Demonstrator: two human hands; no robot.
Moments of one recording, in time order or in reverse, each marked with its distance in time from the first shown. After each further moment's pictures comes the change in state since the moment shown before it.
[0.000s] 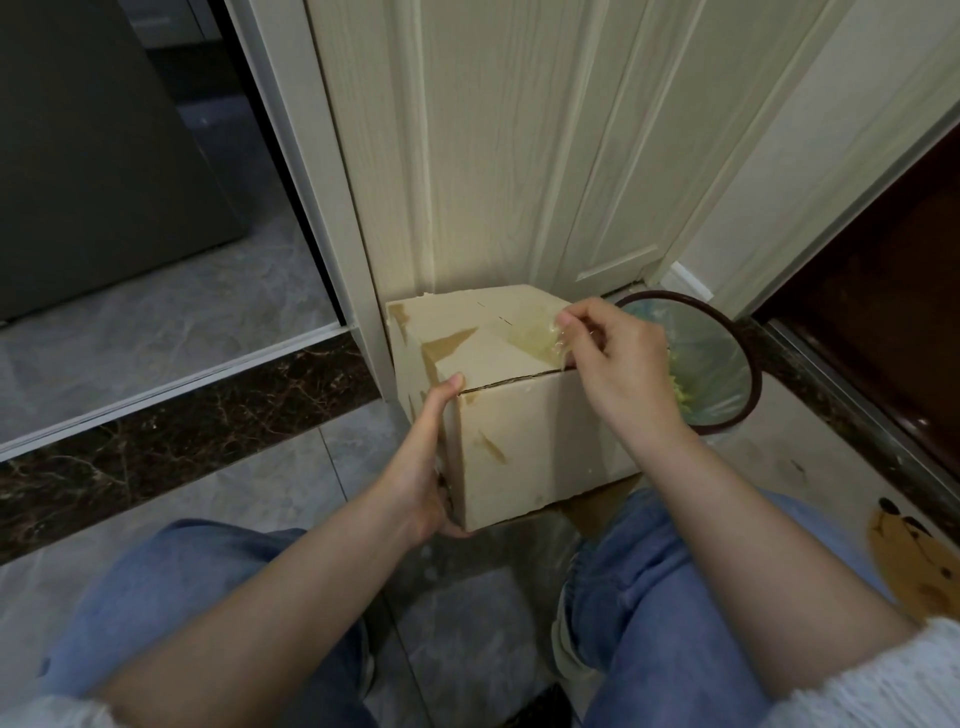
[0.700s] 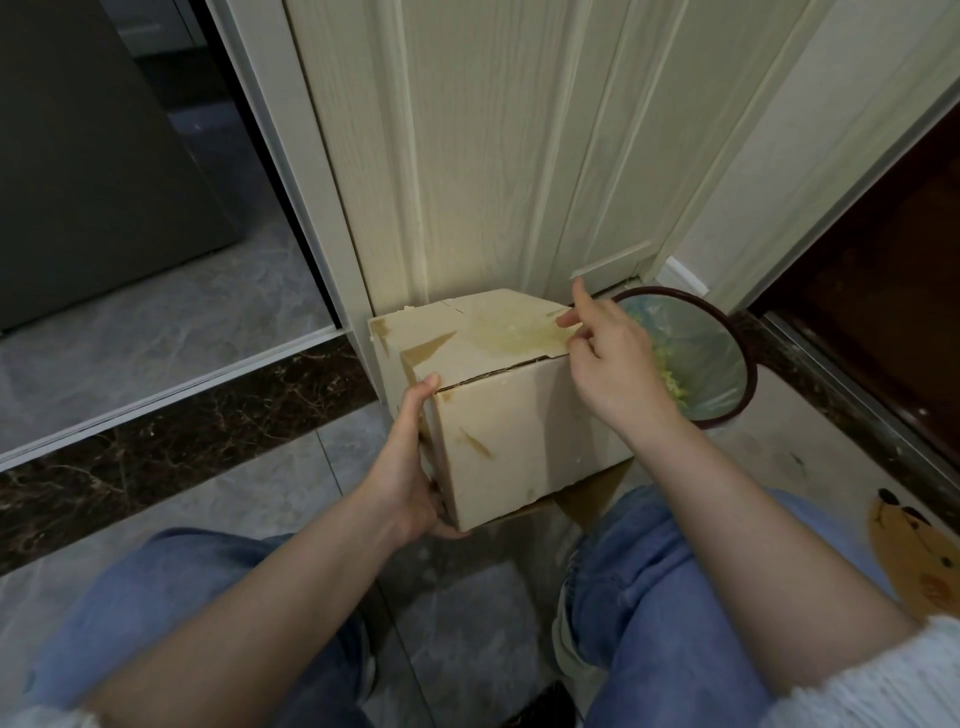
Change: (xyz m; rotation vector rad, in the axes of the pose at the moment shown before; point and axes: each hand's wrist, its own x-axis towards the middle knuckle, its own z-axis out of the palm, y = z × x) left_hand 0.005 0.001 -0.007 -0.064 0.002 -0.028; right_hand 0.004 0.011 -0.003 -0.127 -0.195 0.080
